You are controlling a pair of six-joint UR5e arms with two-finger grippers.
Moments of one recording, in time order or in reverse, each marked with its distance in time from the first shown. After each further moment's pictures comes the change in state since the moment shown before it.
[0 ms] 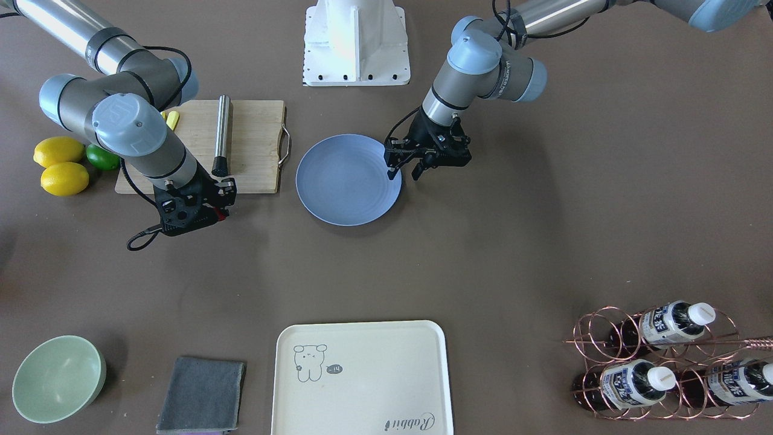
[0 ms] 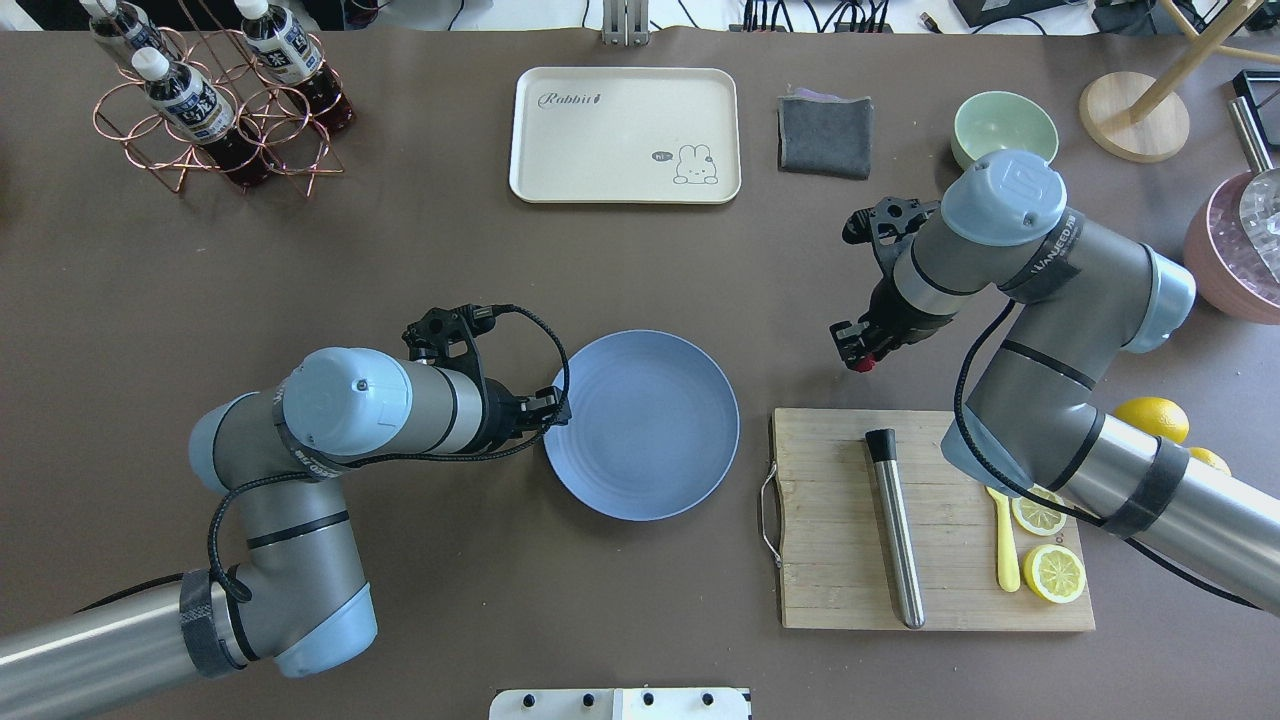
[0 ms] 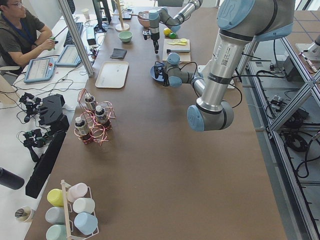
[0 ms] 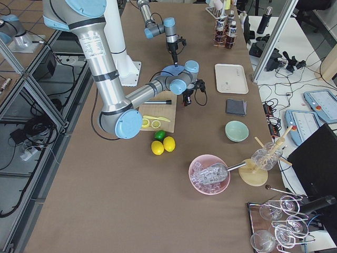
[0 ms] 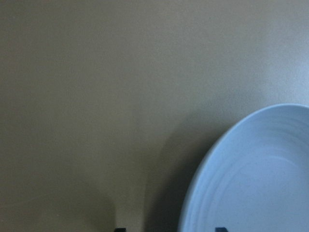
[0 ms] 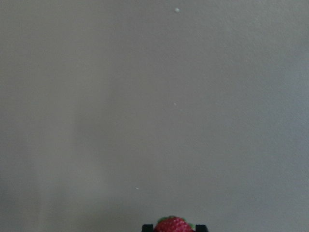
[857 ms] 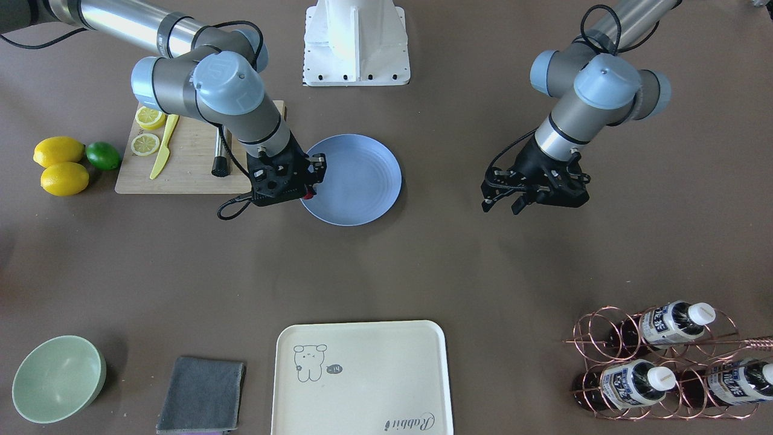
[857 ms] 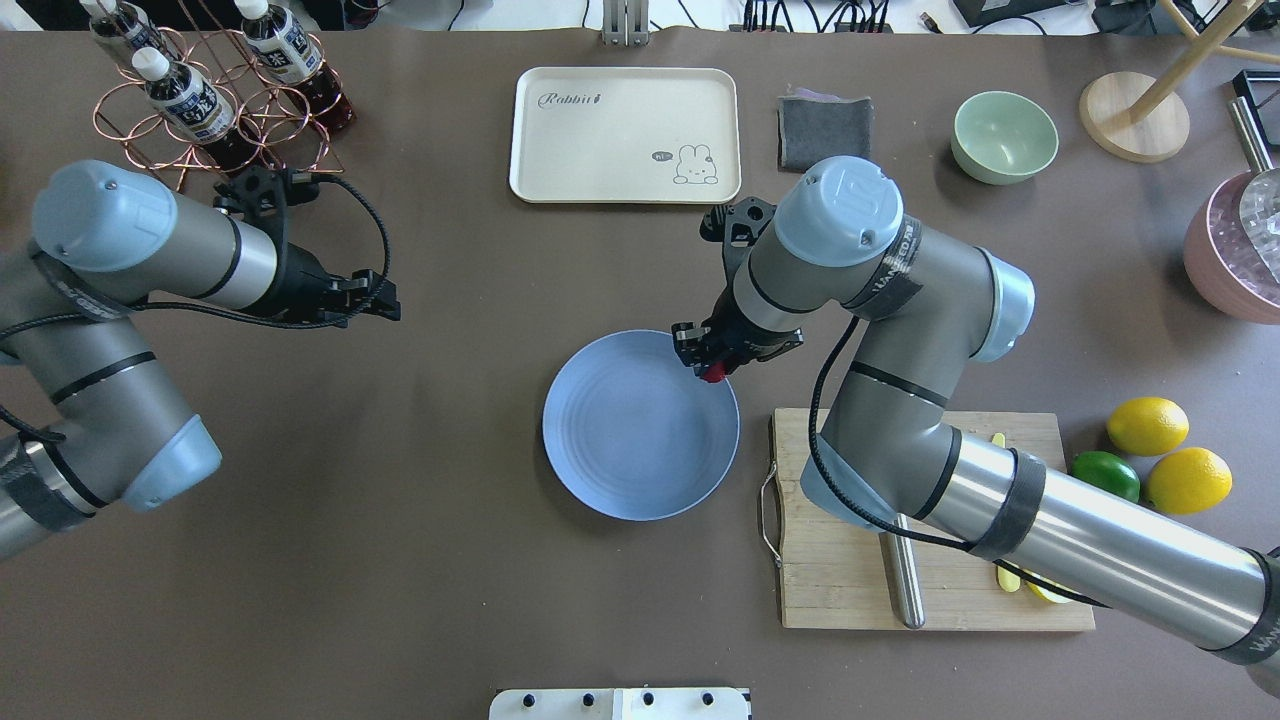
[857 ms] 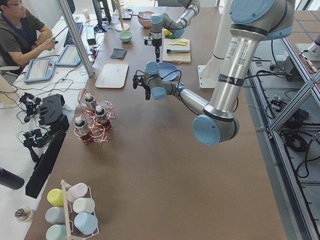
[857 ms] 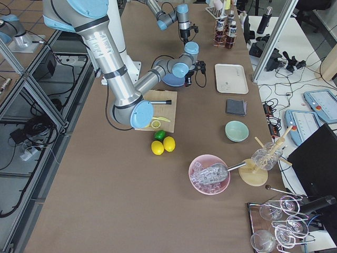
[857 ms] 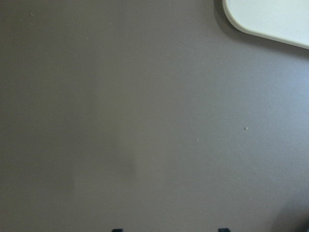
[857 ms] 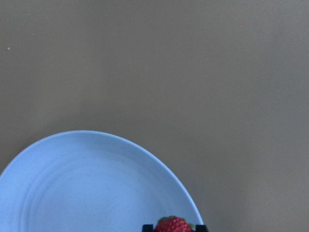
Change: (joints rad) left arm -0.345 0.178 -0.018 -0.006 -0.311 0.389; right arm -0.143 0.215 -0.029 -0.006 -0.078 0.328
